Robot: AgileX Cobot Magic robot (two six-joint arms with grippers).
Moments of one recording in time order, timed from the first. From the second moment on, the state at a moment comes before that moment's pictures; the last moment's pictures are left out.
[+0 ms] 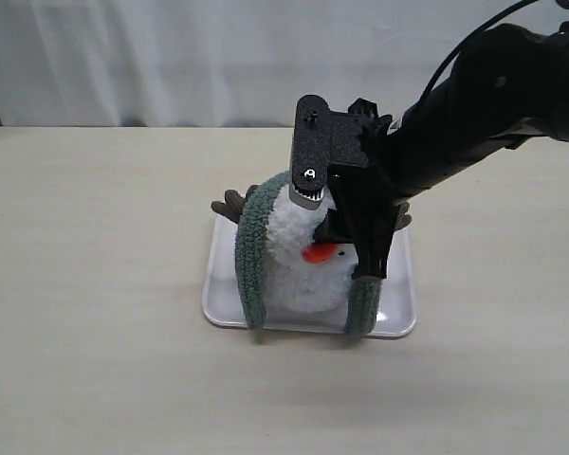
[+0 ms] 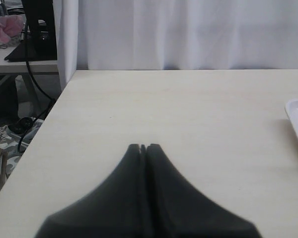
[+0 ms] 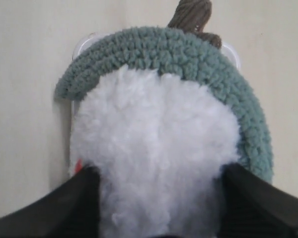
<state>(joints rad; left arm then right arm) 0.03 0.00 0.00 -0.05 0.31 0.08 0.50 1.63 -1.16 0.30 0.63 -1.26</state>
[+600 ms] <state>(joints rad) 0.03 0.00 0.00 -0.05 0.31 0.08 0.50 1.55 -1.17 0.30 0.65 -1.11</state>
